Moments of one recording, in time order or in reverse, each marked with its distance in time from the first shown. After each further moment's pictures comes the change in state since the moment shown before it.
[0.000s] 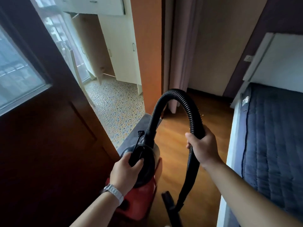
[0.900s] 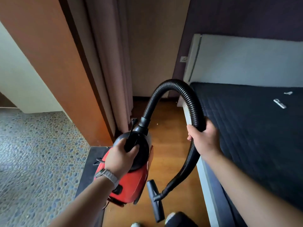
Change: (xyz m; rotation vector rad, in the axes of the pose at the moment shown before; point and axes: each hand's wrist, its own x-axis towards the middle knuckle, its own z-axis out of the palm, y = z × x) left_hand 0.445 0.207 0.187 -0.005 -0.376 0.405; right_hand 0.376 0.009 -0.028 -0.198 0.592 0.136
